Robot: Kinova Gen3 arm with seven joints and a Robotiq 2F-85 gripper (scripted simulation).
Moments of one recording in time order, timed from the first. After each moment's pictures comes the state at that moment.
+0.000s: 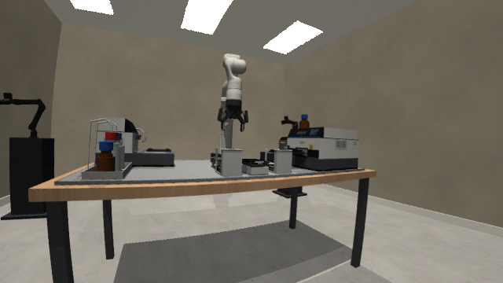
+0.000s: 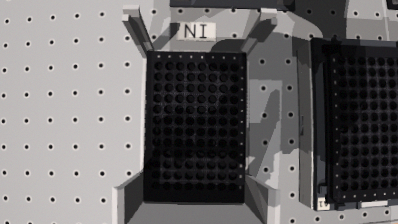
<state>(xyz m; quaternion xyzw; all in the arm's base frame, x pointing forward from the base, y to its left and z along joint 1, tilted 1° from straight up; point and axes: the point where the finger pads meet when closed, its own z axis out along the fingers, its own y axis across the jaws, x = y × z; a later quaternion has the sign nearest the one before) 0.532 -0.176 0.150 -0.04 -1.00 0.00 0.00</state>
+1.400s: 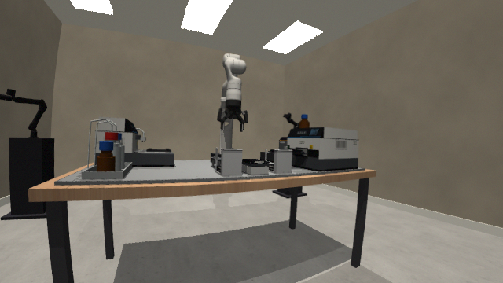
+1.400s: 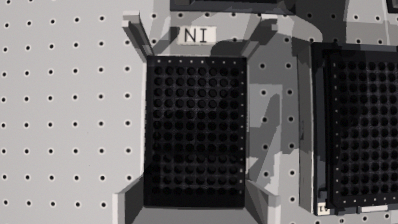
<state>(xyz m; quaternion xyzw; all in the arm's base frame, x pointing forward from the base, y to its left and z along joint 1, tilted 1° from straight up) 0.528 -0.175 0.150 -0.04 -1.00 0.00 0.00</state>
